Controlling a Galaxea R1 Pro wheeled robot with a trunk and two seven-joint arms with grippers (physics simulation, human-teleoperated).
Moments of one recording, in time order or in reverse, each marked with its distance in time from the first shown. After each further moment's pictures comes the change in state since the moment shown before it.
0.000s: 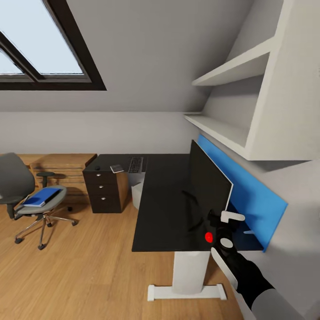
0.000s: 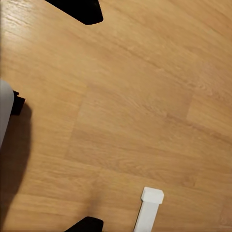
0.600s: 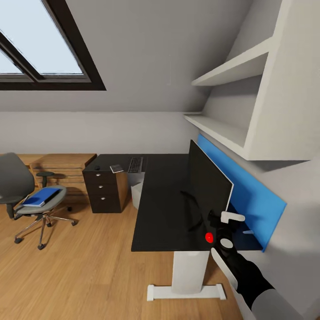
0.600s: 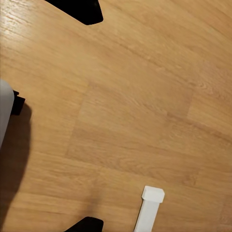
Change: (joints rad) left arm 0.000 0.000 0.000 0.000 0.000 0.000 0.000; right arm 0.000 0.000 0.000 0.008 0.001 0.000 0.001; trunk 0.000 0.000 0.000
